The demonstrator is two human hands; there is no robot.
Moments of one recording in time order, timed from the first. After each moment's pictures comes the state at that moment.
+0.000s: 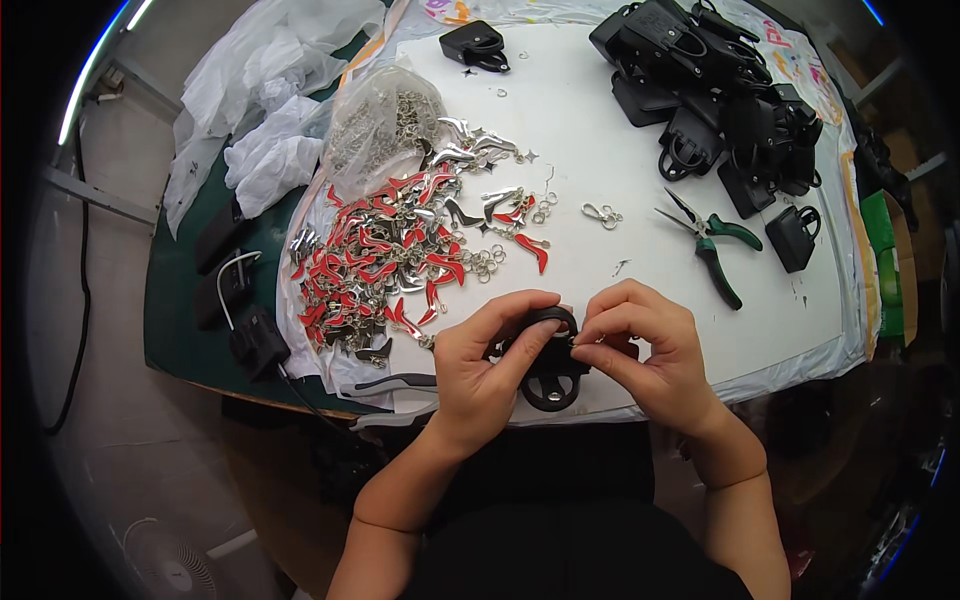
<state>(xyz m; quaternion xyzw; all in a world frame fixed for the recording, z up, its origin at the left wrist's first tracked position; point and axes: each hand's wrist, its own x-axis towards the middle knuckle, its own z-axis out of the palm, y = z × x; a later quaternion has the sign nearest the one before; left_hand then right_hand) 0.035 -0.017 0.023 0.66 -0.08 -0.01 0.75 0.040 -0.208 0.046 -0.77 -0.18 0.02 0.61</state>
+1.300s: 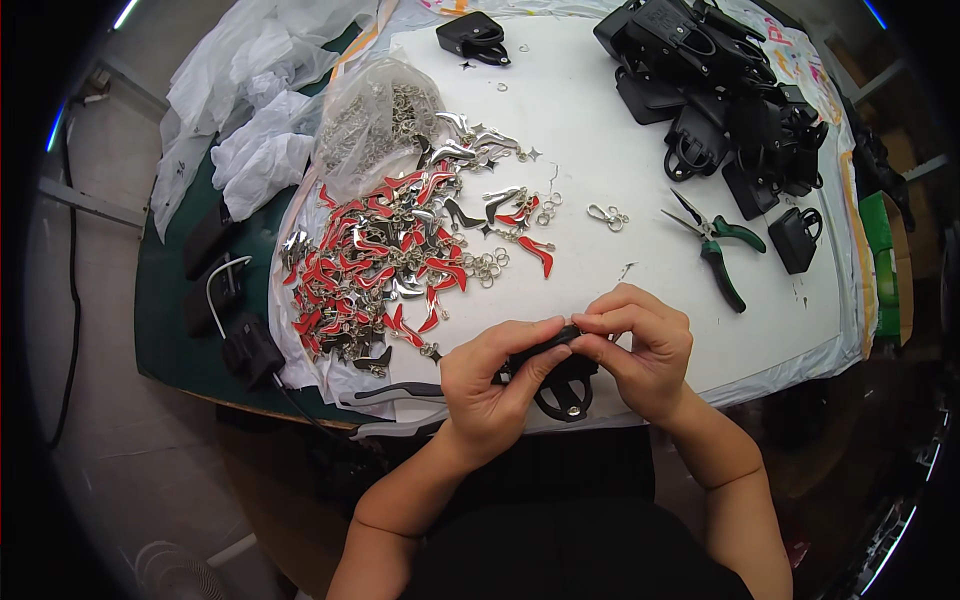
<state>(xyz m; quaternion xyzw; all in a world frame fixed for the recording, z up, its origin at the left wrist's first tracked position) 0.031 -0.014 0.002 0.68 -0.14 0.09 0.72 0.048 -0.192 0.009 -0.76 -0.18 -0.11 0.62</state>
